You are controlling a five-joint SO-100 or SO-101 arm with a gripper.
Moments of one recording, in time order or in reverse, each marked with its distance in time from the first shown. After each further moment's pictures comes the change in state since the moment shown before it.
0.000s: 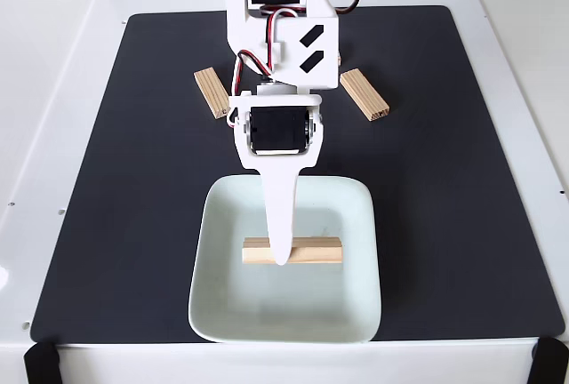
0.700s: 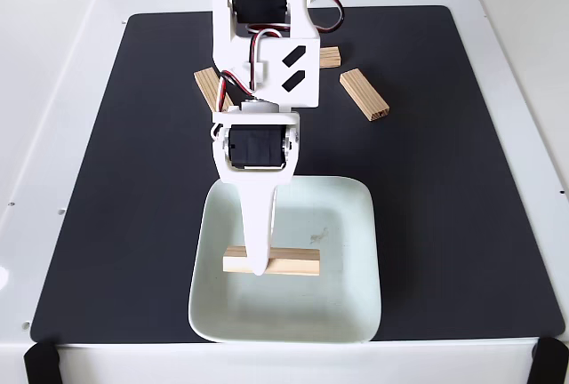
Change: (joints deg) arm 2.1 -2.6 -0.3 -0.8 2.6
